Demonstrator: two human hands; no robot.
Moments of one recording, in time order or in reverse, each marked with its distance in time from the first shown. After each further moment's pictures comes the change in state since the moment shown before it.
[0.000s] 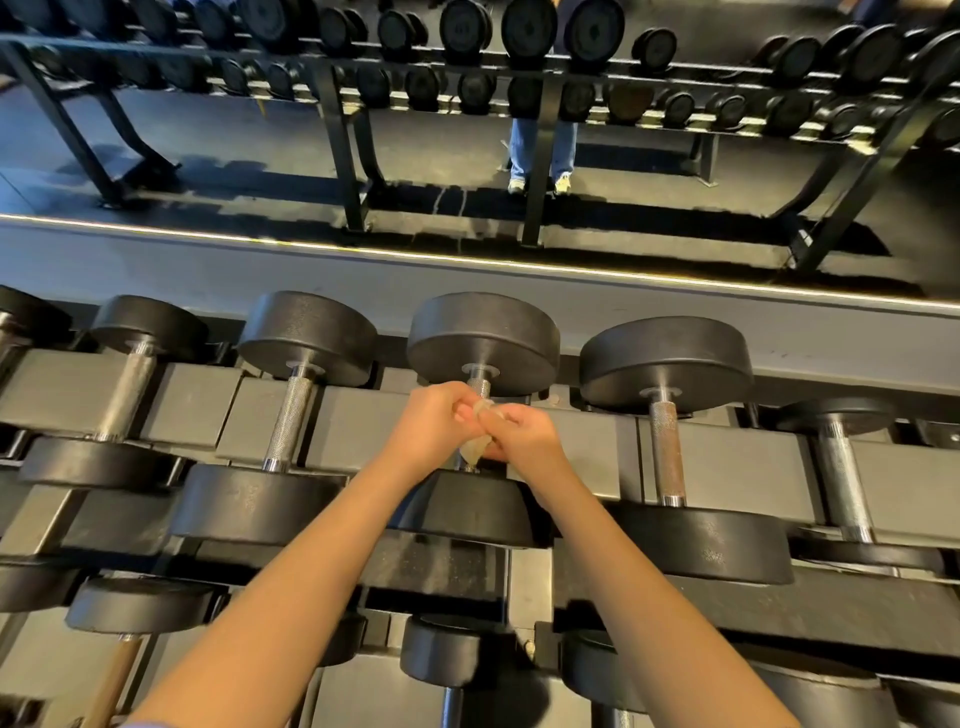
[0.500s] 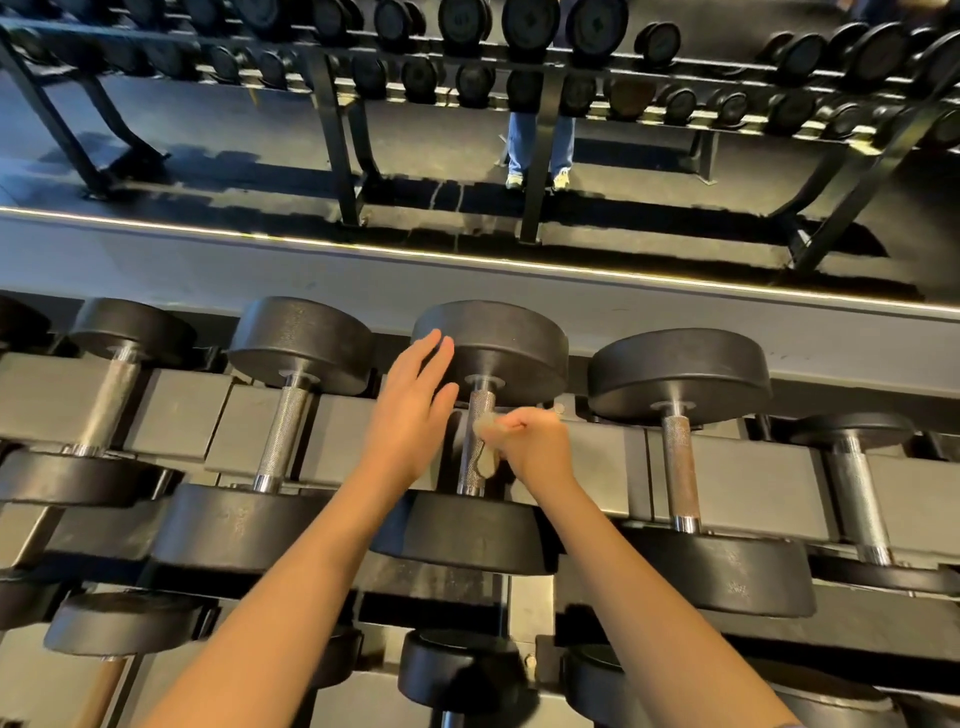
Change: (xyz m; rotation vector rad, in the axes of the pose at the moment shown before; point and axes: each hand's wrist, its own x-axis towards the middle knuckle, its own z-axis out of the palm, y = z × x) left_hand 0.012 -0.018 -0.014 0.150 0.208 0.016; right_hand 0.036 0.011 0.006 -0.539 0.253 -0.206
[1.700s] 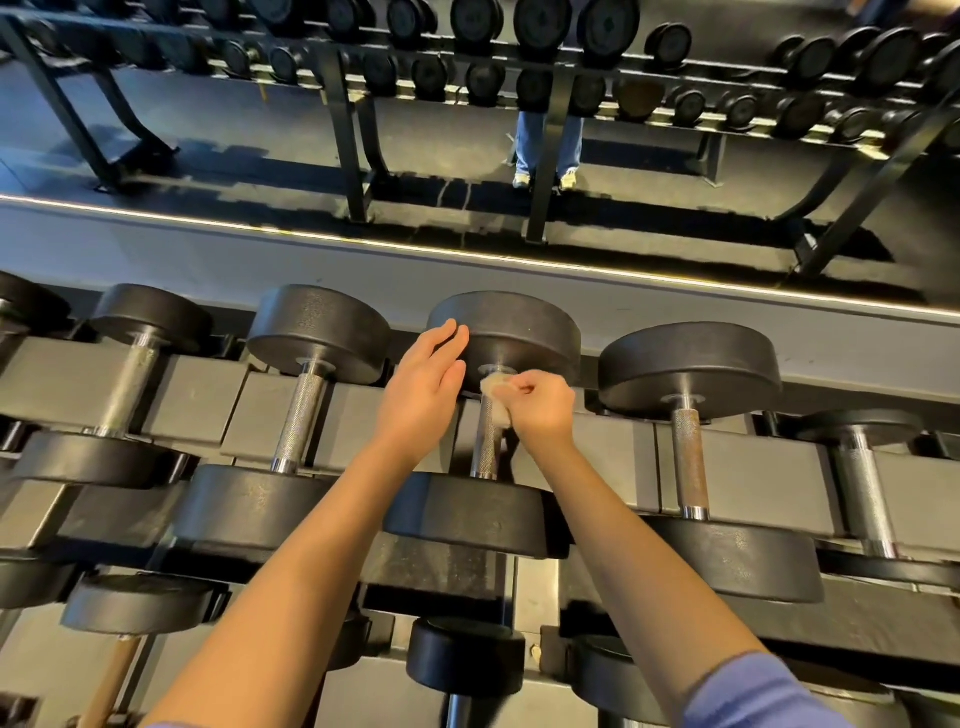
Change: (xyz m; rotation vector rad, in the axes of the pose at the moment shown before) left_hand 0.003 -0.002 -0.008 -0.156 -0.012 -0.008; right_hand 0.012 -0.031 -0.008 0.109 0.032 0.138
